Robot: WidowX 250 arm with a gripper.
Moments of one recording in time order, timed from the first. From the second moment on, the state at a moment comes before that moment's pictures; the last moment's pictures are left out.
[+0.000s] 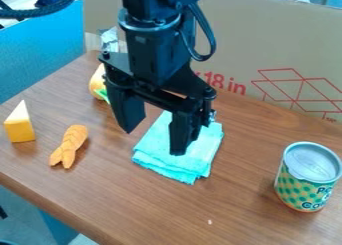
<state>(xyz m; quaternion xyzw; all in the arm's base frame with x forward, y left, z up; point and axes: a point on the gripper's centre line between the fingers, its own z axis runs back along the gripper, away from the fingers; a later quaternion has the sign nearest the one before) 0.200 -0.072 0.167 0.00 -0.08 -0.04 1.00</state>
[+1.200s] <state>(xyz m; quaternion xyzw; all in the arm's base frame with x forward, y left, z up) 0.319 0.006 0.082 -0.03 -0.17 0.02 0.98</state>
